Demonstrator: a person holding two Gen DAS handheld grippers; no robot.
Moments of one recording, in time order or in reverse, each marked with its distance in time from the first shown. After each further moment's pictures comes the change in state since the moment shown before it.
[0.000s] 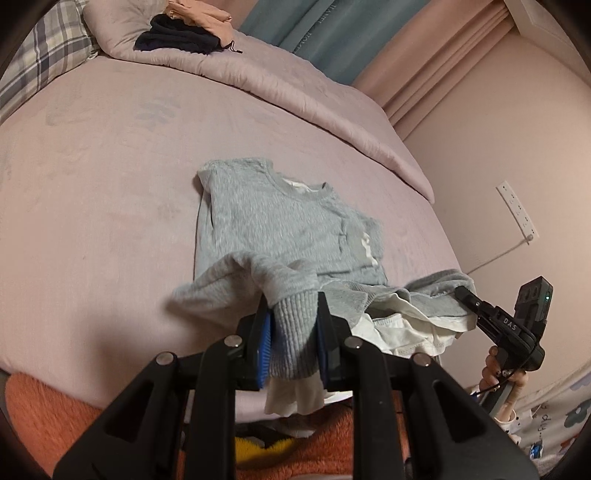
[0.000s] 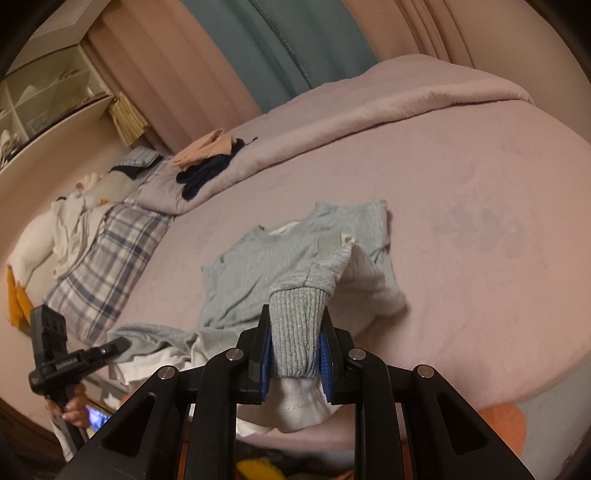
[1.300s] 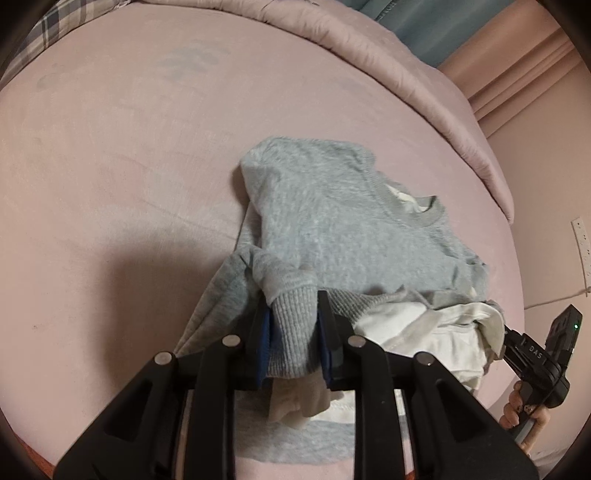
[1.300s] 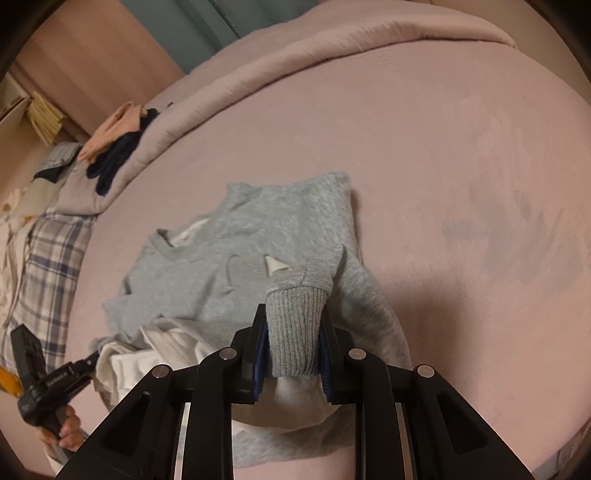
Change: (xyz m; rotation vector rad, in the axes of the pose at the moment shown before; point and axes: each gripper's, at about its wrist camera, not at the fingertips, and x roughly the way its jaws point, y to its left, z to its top) left arm 0.136 0.058 0.062 -0.169 0.123 0.230; right arm 0.125 -0.058 0.043 0.154 0.206 -0.186
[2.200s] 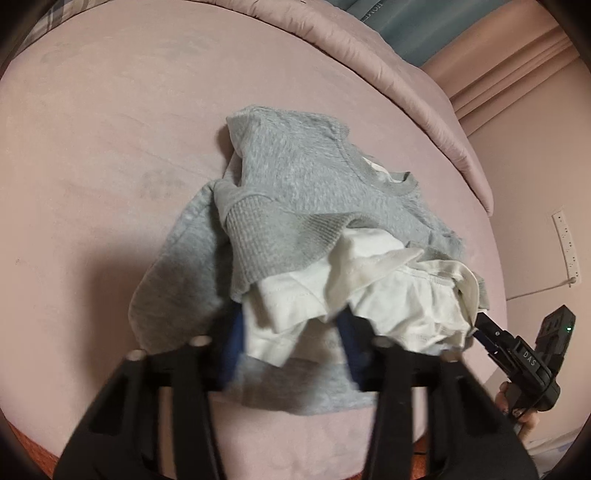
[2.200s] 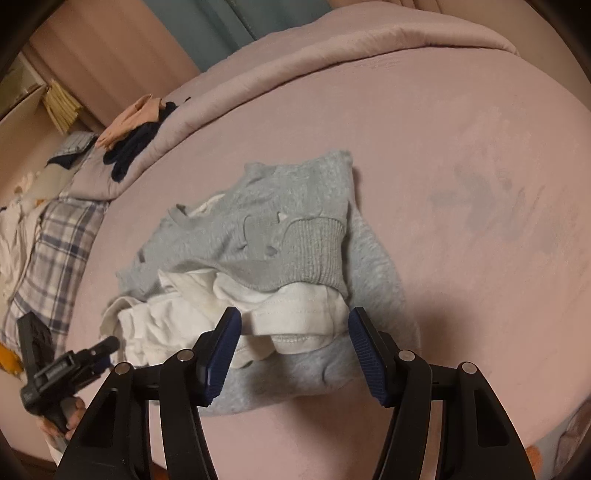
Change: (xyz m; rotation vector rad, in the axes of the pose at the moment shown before) left arm -0.013 -0.005 -0.045 0.011 -0.003 -0.077; right arm -0.022 0.006 -0.034 -0.068 -0.029 0.017
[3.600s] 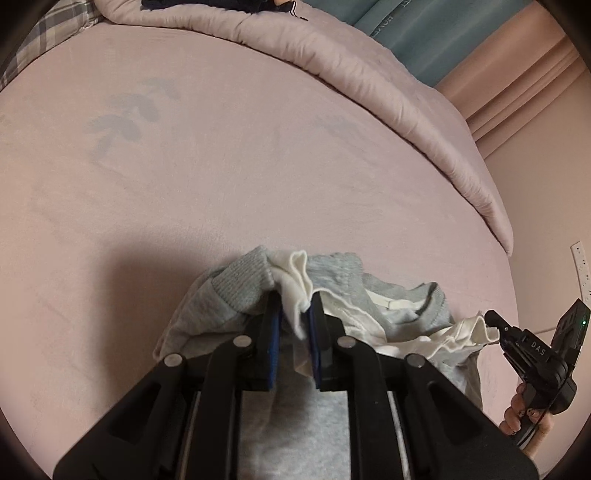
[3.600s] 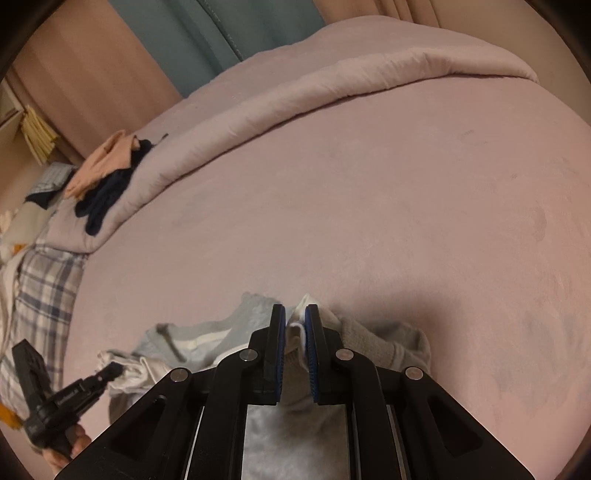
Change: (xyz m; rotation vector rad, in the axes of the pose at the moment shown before) left arm 0.061 -0.017 0.142 -0.001 -0.064 0.043; right arm 0.073 0.029 0.119 0.047 -0.070 -0.052
